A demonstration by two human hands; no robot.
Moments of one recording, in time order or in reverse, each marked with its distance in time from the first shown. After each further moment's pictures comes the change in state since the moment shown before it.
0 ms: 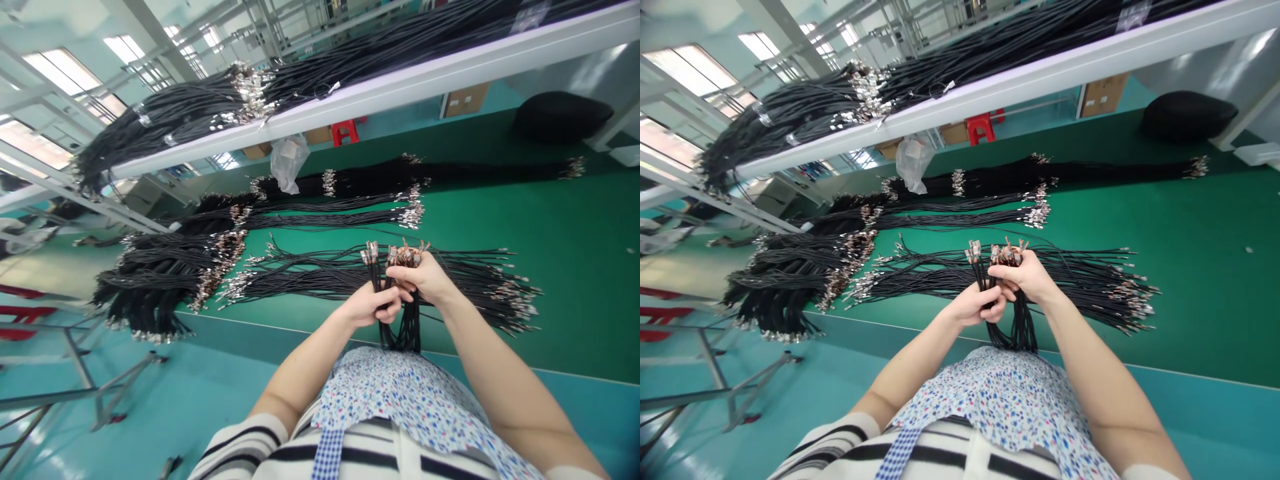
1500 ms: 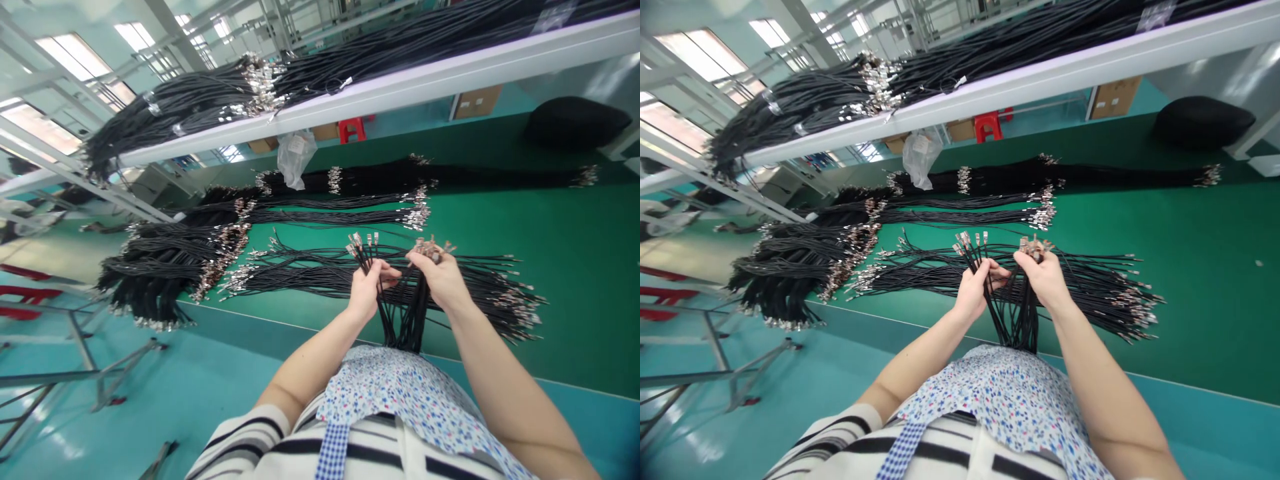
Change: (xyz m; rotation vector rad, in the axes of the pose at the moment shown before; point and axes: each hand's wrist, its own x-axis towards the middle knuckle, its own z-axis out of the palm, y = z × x) left_hand 0.020 -0.001 0.003 -0.069 0.692 0.398; right_hand 0.004 0.010 -0.013 -0.041 0.412 -0.204
